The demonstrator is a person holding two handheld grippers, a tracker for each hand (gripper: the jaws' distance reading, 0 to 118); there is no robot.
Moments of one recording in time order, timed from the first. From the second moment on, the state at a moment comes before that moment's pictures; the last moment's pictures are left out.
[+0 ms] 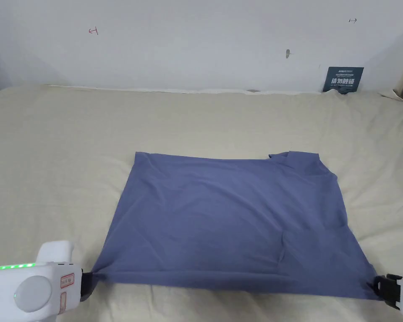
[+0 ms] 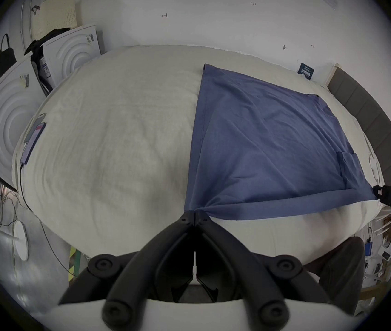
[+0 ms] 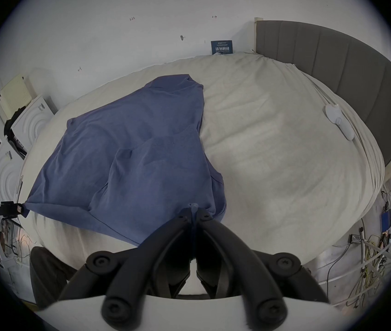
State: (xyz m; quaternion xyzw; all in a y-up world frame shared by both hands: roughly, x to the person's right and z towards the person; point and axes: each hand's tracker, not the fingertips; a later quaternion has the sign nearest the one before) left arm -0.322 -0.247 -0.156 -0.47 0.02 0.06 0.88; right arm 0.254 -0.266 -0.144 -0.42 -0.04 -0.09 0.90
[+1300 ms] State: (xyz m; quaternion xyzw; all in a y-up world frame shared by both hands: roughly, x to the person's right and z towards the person) left arm -0.347 -0.250 -0.111 -0.48 -0.03 0.09 0.87; right arm 0.251 -0.253 -0.080 -0.43 -0.09 -0.07 0.90
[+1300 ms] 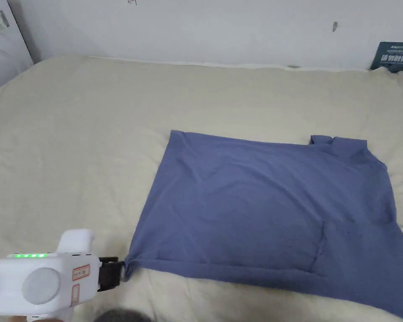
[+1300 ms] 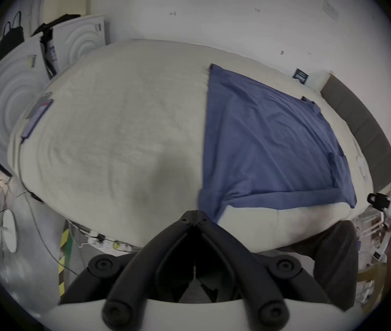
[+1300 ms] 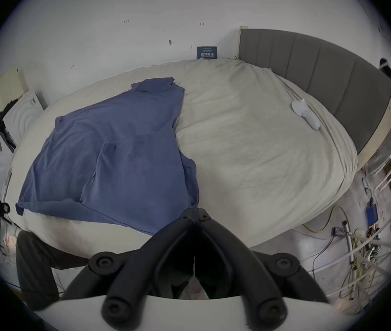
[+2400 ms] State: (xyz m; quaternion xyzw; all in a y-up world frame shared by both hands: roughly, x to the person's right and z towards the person) left arm -0.336 -0.262 -0.138 -0.50 0.02 0.06 0.86; right arm 0.250 -0.305 -0.104 -0.46 -0.04 -0.03 0.89
